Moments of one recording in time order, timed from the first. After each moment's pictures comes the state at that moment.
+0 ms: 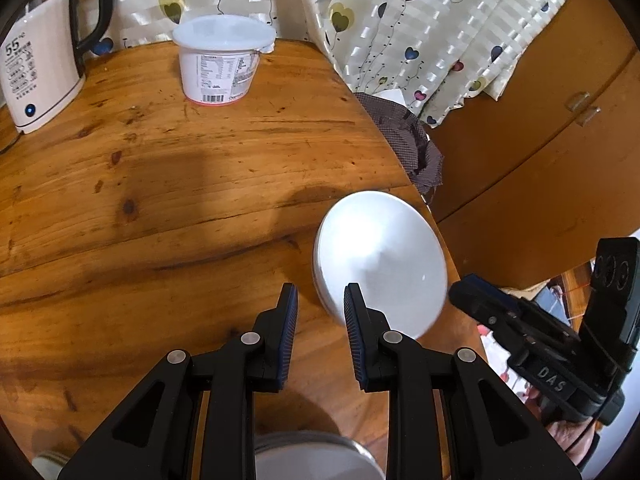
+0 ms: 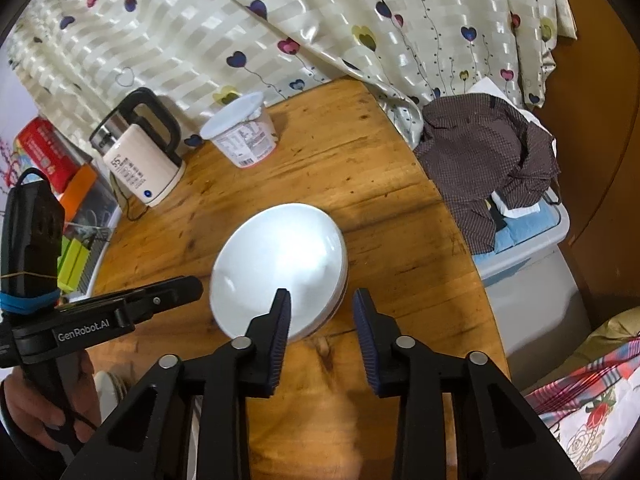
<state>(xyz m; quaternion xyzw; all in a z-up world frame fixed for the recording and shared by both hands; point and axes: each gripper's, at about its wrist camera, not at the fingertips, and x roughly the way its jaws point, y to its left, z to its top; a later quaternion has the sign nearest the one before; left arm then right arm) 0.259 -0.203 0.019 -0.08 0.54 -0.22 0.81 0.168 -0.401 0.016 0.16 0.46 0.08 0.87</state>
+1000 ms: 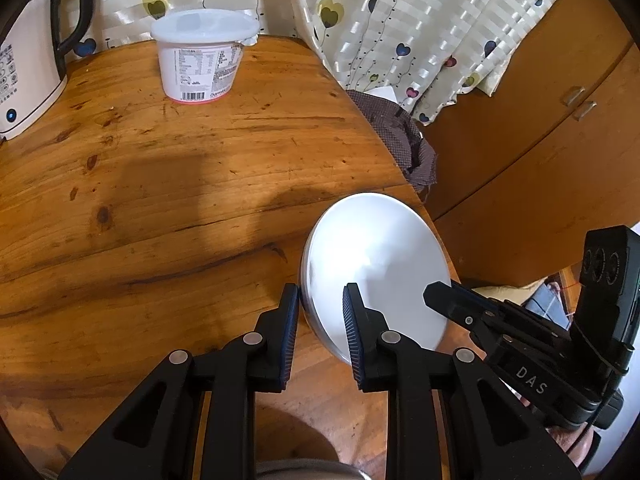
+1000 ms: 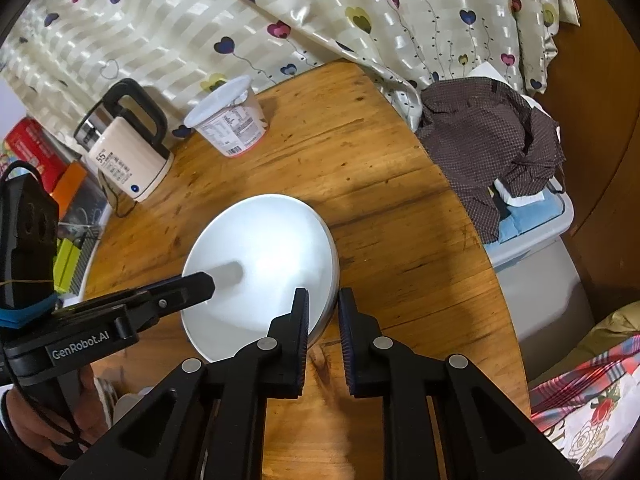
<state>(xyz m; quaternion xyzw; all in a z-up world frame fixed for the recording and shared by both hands) 0.264 -0.214 0.008 -0.07 0.54 -0.23 0.81 0.185 -0.397 -0.003 0.16 0.47 0.07 0.86</state>
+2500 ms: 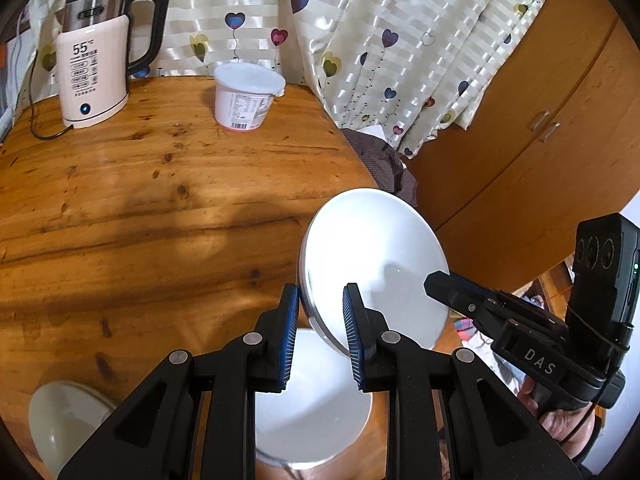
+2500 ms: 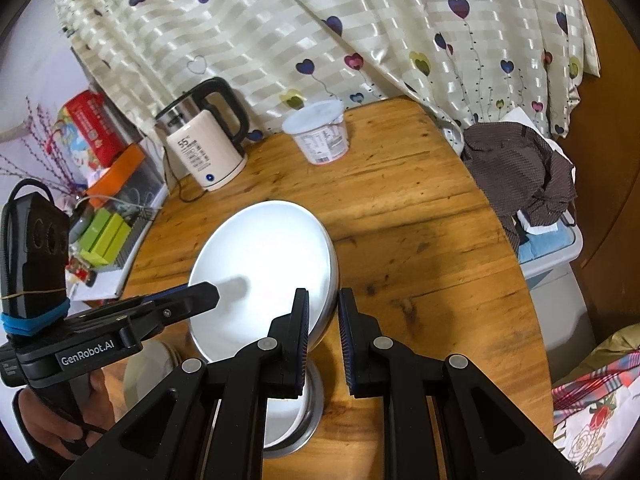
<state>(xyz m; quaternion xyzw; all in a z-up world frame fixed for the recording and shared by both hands) 0.163 -0.142 0.071 -0.11 0.48 -0.23 0.84 0.103 -0.334 0.071 0.13 0.43 0.13 0.89</state>
